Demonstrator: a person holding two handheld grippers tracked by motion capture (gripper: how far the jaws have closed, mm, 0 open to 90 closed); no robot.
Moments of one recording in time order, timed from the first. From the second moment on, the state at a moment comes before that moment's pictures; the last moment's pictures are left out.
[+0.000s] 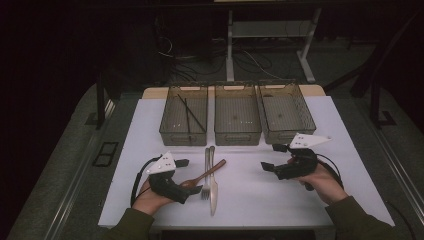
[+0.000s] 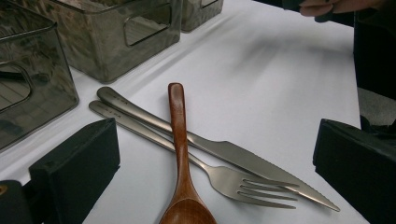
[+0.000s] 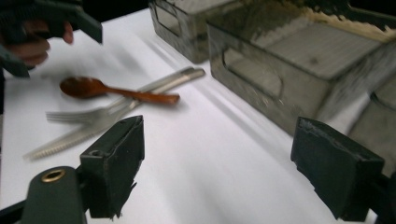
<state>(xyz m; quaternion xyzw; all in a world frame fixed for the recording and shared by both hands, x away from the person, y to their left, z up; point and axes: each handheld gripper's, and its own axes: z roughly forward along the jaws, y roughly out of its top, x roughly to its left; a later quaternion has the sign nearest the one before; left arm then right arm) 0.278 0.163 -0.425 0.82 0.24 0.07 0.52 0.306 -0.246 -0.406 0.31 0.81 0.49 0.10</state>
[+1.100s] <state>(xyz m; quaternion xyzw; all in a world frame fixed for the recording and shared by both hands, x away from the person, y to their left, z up) 0.281 0.183 -0.425 0.83 0.27 0.09 0.48 0.252 -0.298 -0.439 0.33 0.81 0.47 0.12</state>
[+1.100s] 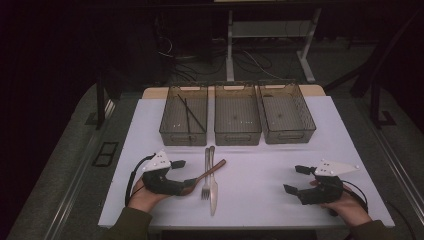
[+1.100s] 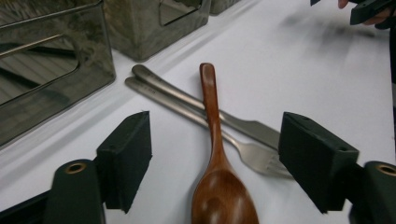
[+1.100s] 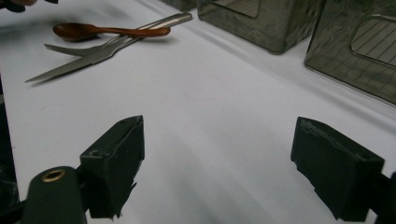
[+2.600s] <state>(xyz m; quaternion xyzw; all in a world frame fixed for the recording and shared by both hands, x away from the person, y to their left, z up) 0.281 0.175 -0.448 0.88 0.25 0.05 0.39 0.251 -0.296 -0.443 0.33 0.82 0.44 0.12</state>
